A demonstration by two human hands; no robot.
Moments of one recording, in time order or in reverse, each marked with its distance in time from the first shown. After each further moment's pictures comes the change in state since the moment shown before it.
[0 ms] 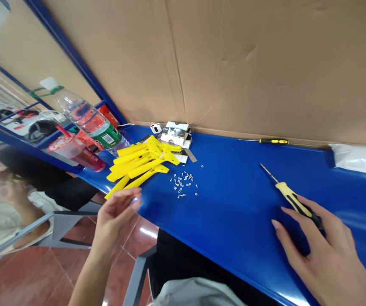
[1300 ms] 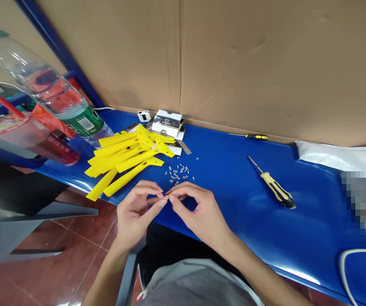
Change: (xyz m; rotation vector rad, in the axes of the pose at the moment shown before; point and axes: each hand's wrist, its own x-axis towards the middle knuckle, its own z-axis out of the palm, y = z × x) left_hand 0.010 -0.038 0.040 -0.160 -0.380 0.239; right_hand 0.061 -0.215 0.028 1.084 -0.485 0.084
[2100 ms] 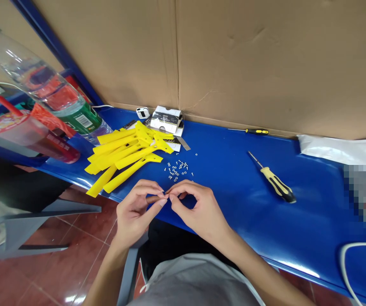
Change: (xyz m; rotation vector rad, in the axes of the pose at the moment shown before) left_hand -0.005 0.004 0.001 0.057 -0.049 0.016; right_hand -0.005 0.002 -0.001 -0.004 -0.003 0.013
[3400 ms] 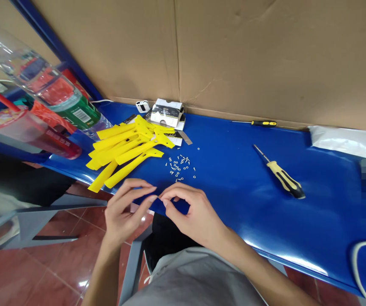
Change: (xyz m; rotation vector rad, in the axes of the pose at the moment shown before) left_hand -0.004 0.012 -0.035 0.609 -0.020 0.223; right_hand -0.009 -0.004 0.010 0.017 -0.125 -0.041
